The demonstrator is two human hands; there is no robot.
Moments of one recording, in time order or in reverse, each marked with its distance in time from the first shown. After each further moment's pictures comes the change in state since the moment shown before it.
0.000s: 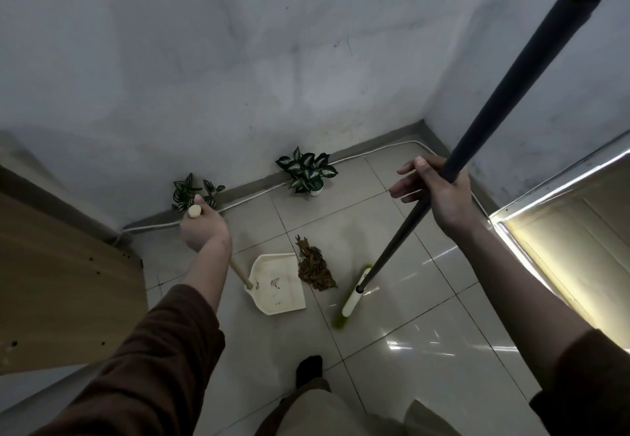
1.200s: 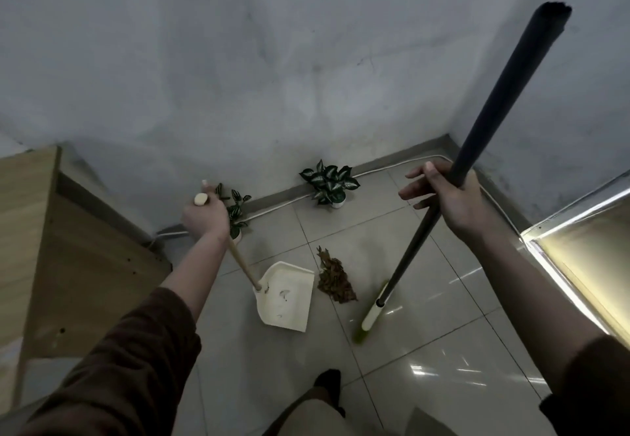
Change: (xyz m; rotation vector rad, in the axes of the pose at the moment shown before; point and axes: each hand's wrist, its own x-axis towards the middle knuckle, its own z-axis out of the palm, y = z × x) left_hand 0.025 0.031 -0.039 0.016 -0.109 0.166; right_hand -0.004 -0.015 0.007 -0.035 -0.050 -0.017
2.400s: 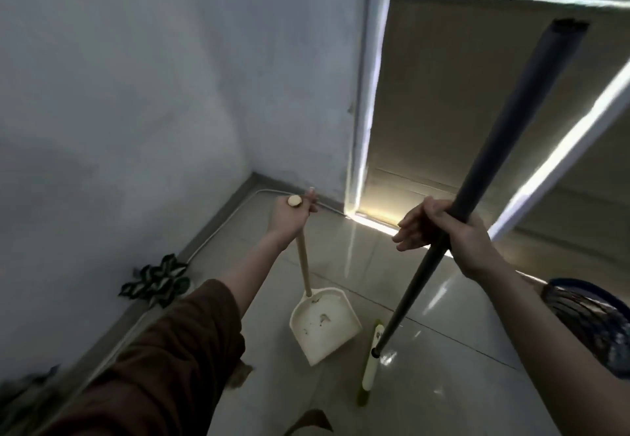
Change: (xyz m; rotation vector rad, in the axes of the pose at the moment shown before) left_hand -0.511 0.111 0.227 -0.001 -1.419 0.680; right_hand -0.237 0.037 -0.344 0.252 0.539 0.060
